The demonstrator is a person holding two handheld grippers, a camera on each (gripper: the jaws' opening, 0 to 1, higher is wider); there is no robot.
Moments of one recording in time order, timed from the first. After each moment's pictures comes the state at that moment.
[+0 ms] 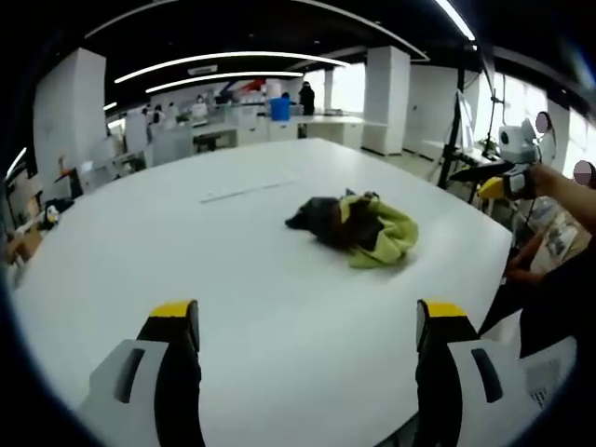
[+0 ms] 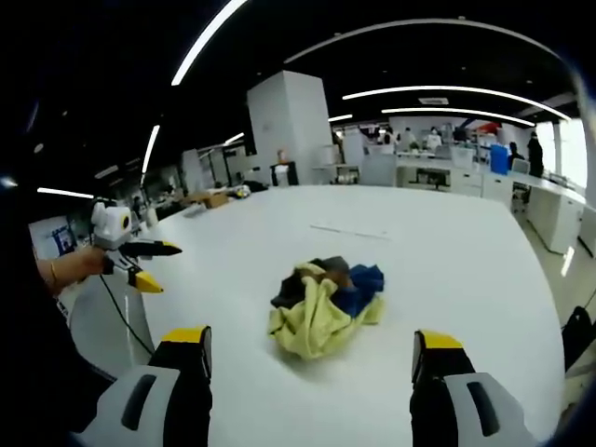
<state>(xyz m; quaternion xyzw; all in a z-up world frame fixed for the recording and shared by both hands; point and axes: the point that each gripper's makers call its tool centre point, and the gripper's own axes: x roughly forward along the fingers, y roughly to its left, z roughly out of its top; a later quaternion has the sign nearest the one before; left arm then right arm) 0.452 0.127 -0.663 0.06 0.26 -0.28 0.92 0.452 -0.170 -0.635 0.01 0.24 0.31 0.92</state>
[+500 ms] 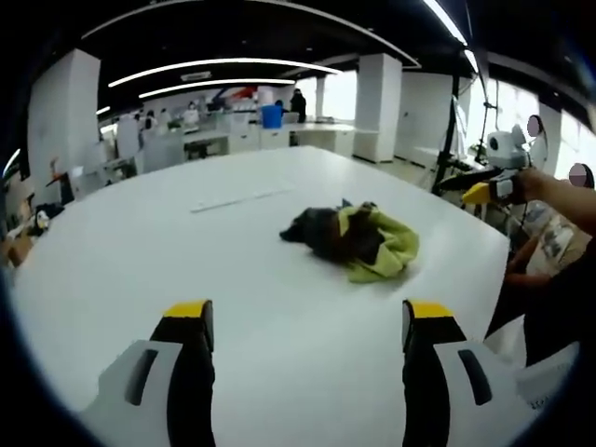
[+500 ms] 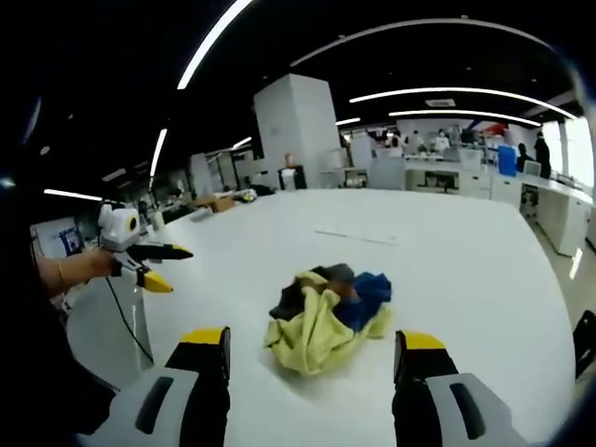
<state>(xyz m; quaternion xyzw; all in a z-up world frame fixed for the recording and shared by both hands) 0.474 0.114 -0.663 0.05 0.24 -0.30 0.92 0.477 -0.158 -0.641 0.01 0.23 0.34 0.91</state>
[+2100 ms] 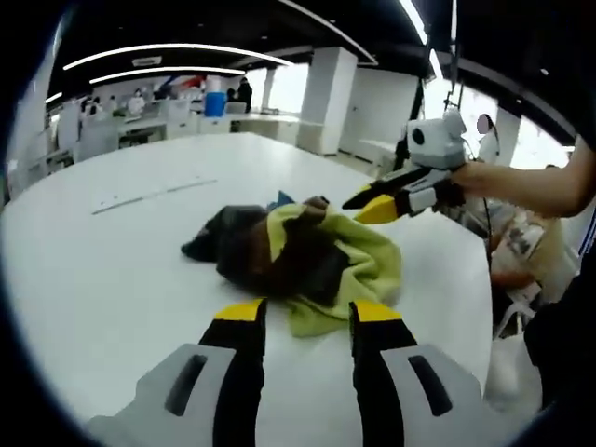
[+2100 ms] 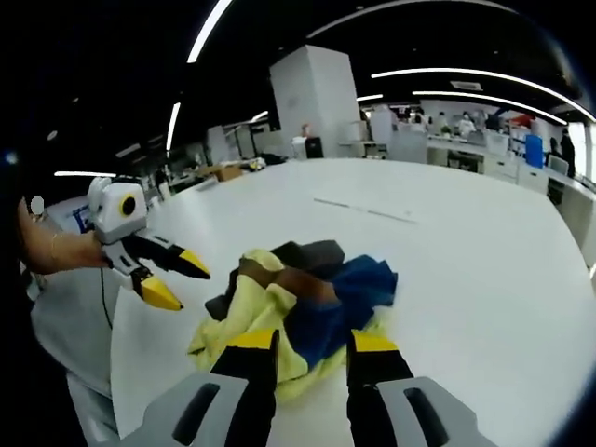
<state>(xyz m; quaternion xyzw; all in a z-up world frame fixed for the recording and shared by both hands) 0.526 -0.016 -0.721 0.02 0.26 -0.44 0.86 0.567 -0.136 -0.717 -0.02 0.28 0.39 0.88</state>
